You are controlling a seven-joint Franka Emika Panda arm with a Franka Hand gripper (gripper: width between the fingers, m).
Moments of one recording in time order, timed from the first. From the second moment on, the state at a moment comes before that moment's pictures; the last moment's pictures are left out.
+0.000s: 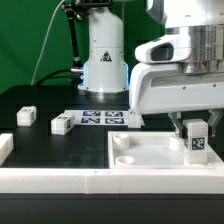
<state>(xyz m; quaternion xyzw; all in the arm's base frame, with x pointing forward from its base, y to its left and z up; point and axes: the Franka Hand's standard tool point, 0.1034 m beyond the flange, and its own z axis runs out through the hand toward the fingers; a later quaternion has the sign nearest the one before) 0.618 0.116 0.070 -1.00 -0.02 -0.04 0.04</state>
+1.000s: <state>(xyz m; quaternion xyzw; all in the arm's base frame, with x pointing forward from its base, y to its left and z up) 0.617 0.119 0.068 -0.84 0.53 -0.01 0.07</state>
